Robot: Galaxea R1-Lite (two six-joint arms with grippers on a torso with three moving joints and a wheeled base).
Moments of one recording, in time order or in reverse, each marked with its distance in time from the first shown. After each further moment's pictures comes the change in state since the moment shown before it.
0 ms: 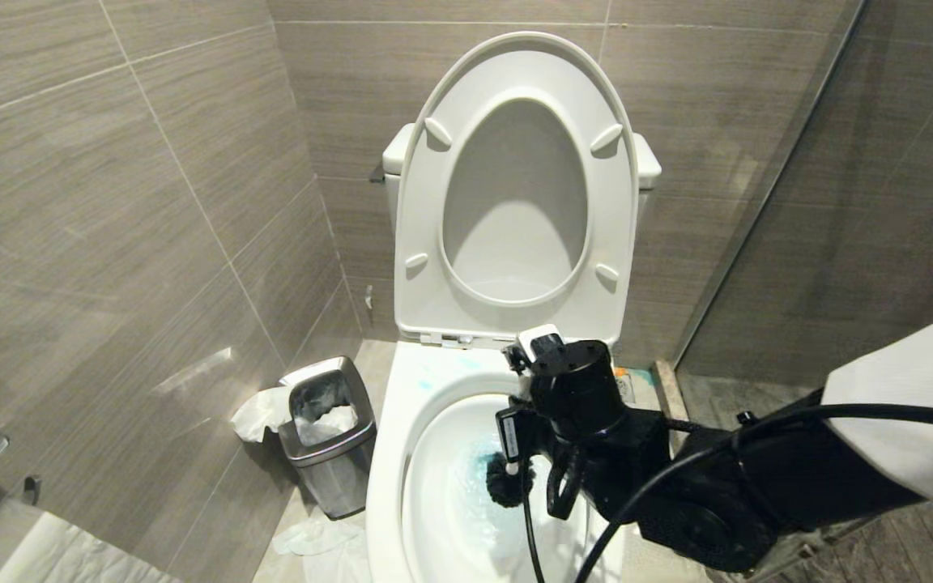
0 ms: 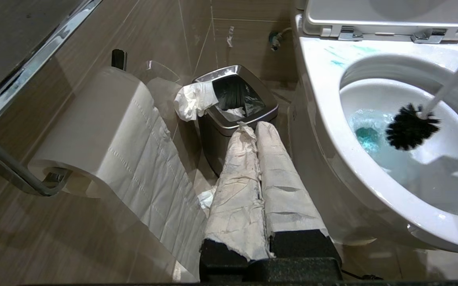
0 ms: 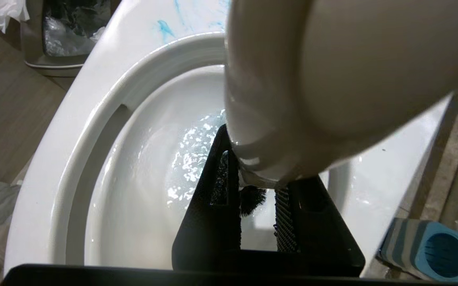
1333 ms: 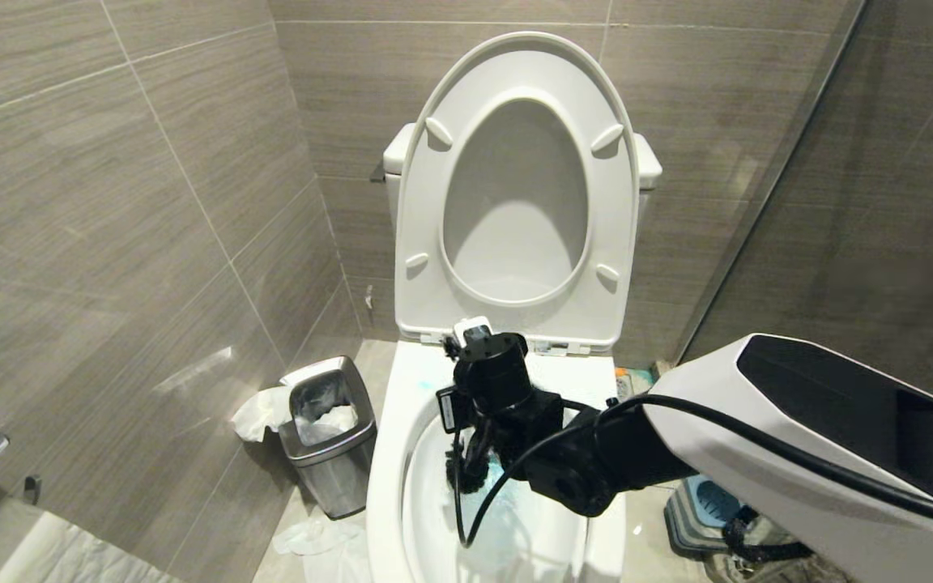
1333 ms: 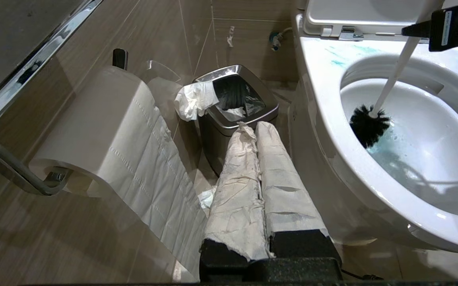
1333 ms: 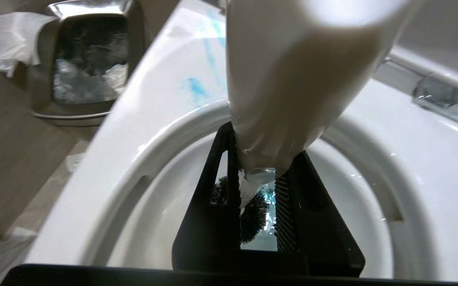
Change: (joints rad) left arm 0.000 0.000 0.000 0.000 0.000 0.000; right arm -0.005 0.313 -0.424 0.021 0.022 -0.040
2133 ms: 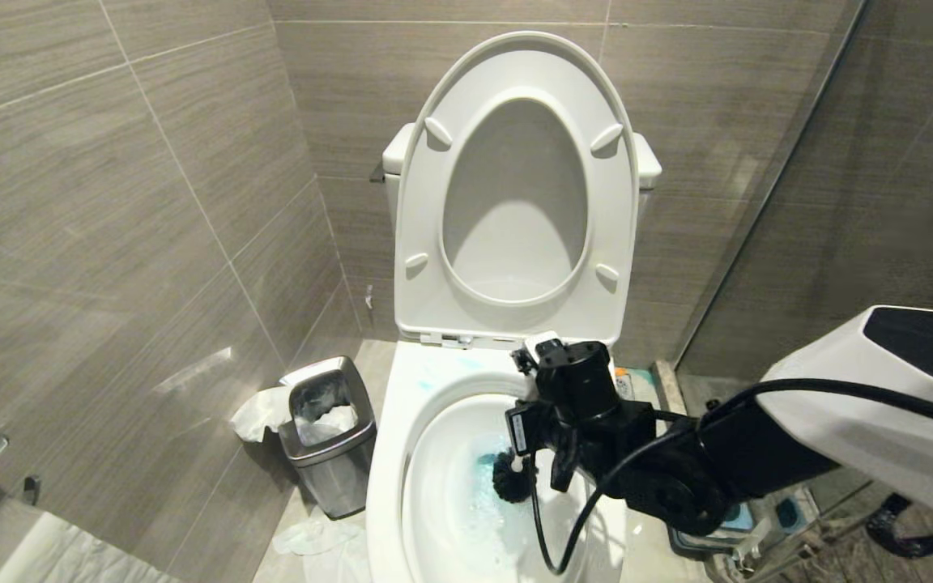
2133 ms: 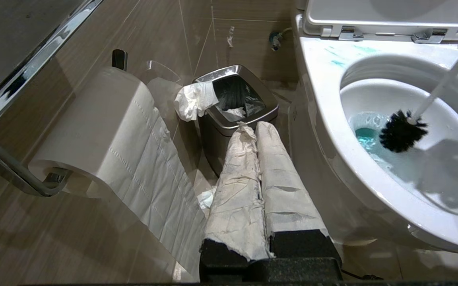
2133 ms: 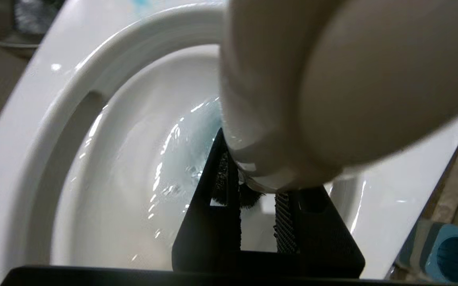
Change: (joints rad) left arm 0.000 0.000 0.000 0.000 0.000 0.000; right arm -0.083 -0.210 0.381 -0.028 0.089 0.021
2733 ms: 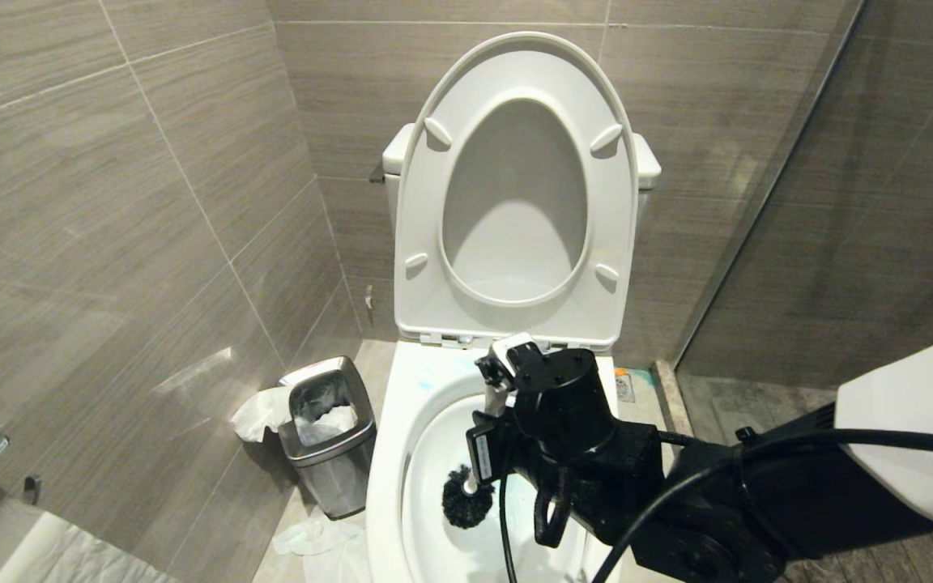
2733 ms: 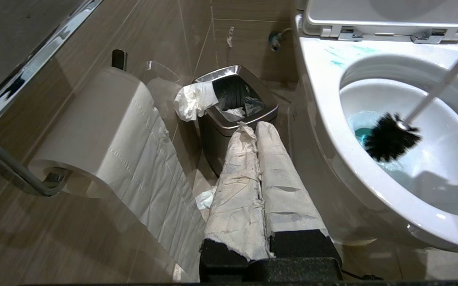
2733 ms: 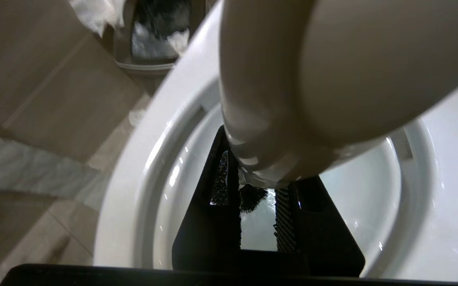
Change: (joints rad) left arm 0.000 0.000 0.000 -0.001 0.000 0.000; right arm 0.154 -0.101 0.012 -0.001 0.007 0.055
